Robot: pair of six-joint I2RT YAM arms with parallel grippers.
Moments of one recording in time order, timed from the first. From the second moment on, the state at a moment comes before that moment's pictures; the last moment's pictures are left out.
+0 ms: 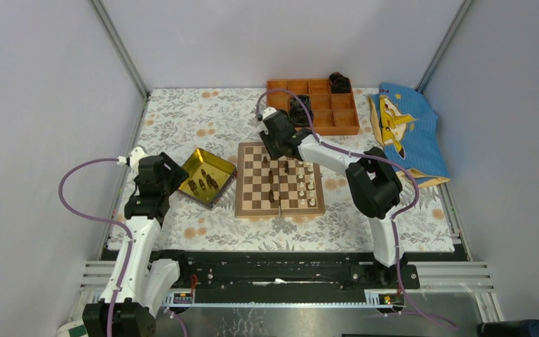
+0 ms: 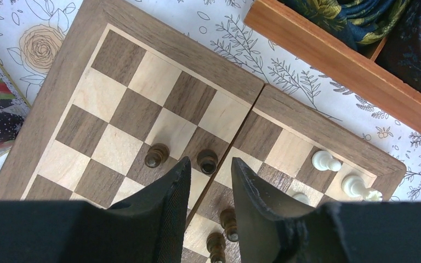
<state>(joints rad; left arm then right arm) 0.04 0.80 0.62 -0.44 -0.21 -0.67 0.71 2.07 1.58 -0.33 0.17 0.08</state>
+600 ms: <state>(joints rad) 0.04 0.80 0.62 -0.44 -0.21 -0.67 0.70 2.07 1.57 -0.34 0.14 0.10</state>
